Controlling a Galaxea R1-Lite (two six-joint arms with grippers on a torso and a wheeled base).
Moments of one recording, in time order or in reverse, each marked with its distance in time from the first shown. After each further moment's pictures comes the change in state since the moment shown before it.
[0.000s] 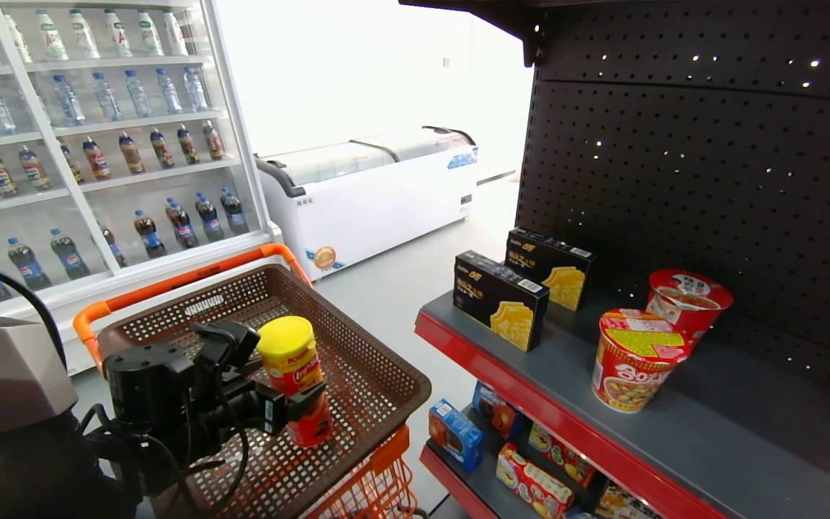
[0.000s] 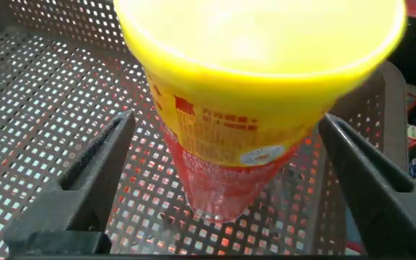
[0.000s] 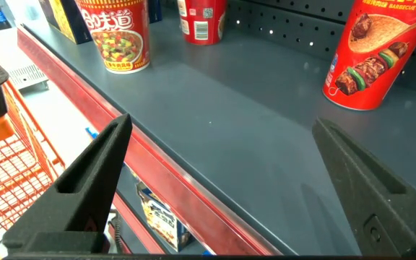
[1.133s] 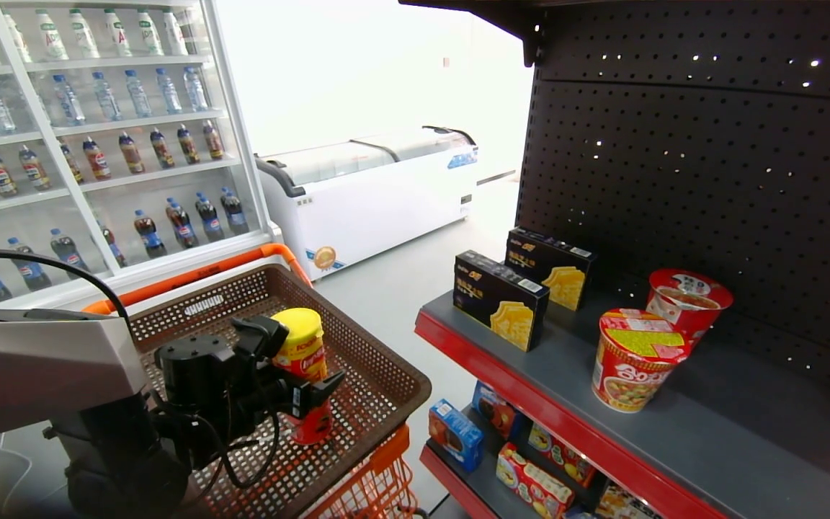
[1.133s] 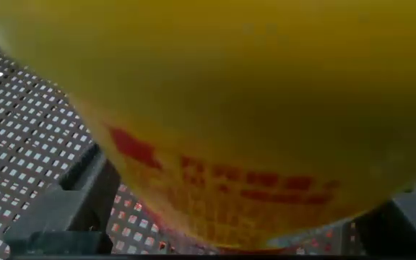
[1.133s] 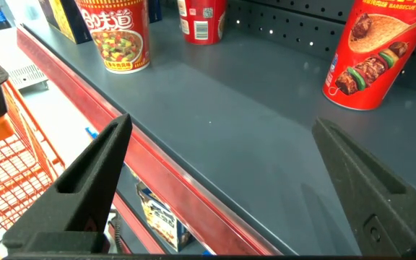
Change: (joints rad) left arm -0.020 0.154 -0.153 -0.024 -0.014 0.003; right arm 0.000 0.000 0.000 0.000 0.000 0.000
